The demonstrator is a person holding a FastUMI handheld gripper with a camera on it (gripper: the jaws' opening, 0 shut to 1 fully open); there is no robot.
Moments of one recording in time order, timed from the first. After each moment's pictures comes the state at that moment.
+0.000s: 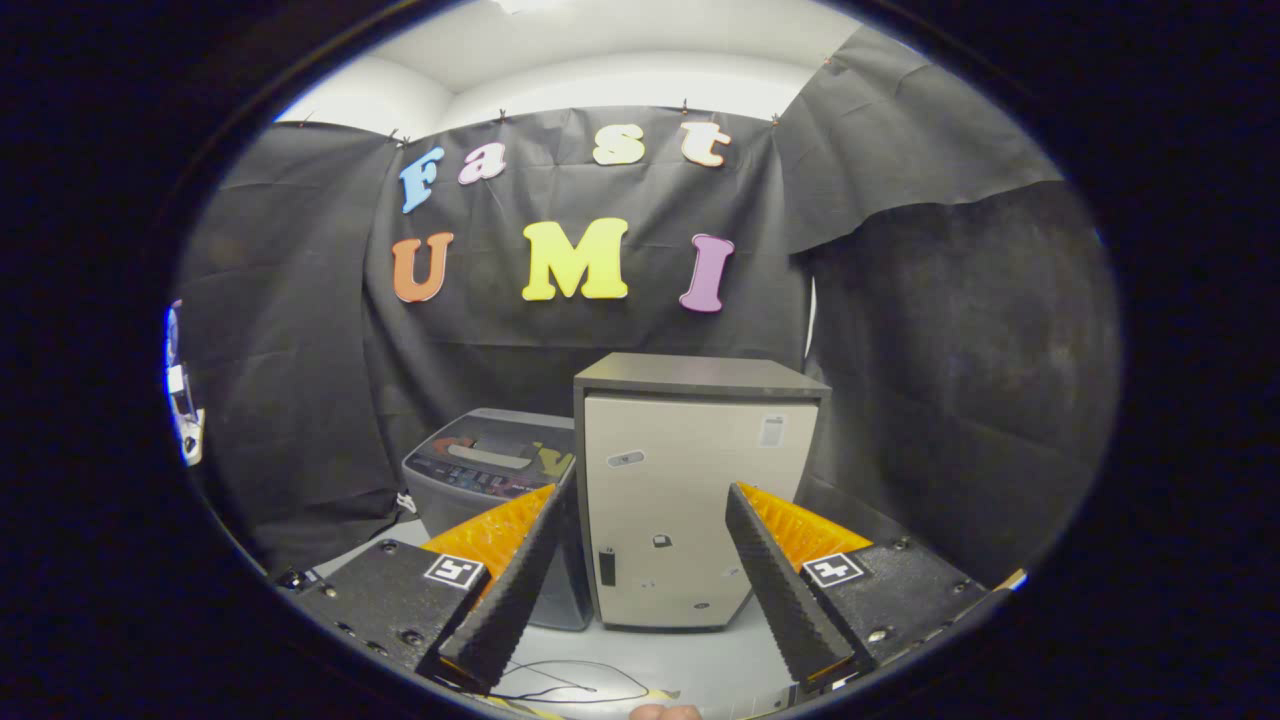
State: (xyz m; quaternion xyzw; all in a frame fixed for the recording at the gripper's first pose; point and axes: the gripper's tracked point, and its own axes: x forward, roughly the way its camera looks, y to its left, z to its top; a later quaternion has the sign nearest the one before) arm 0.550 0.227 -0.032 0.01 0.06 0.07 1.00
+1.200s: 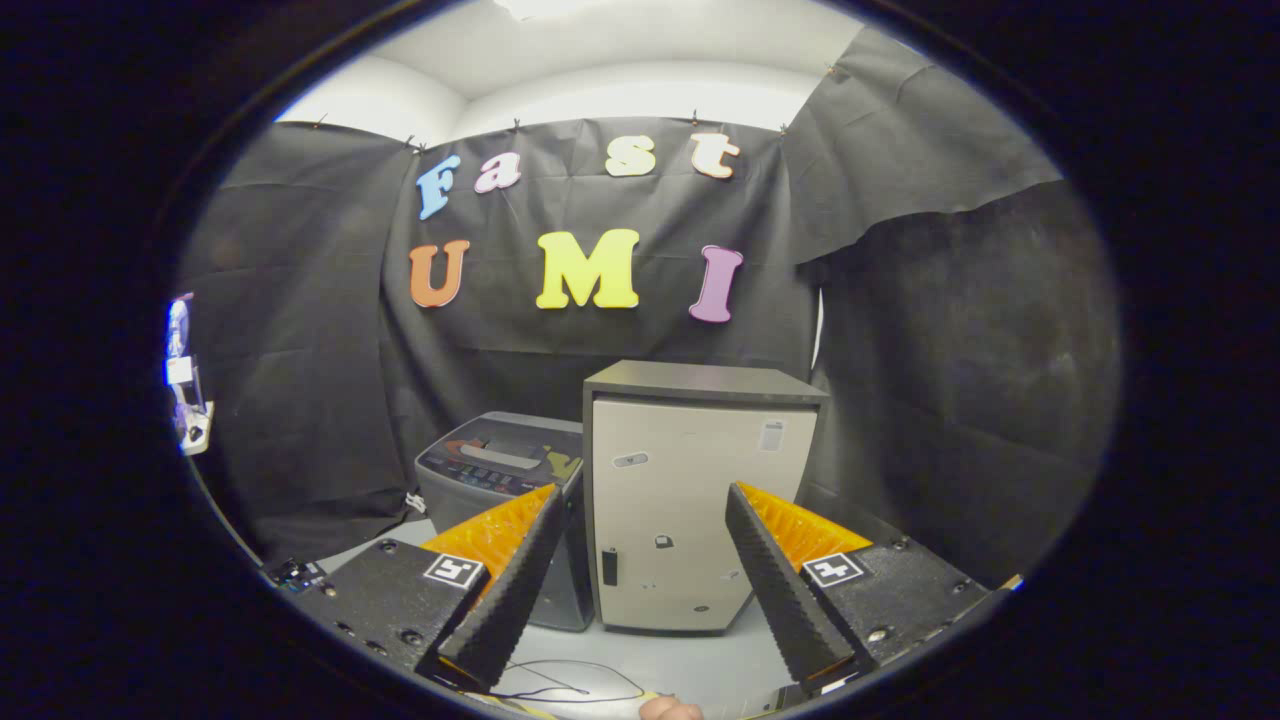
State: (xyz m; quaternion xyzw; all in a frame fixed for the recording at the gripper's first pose) arm 0.541 0.228 -0.026 0.00 0.05 0.10 0.99
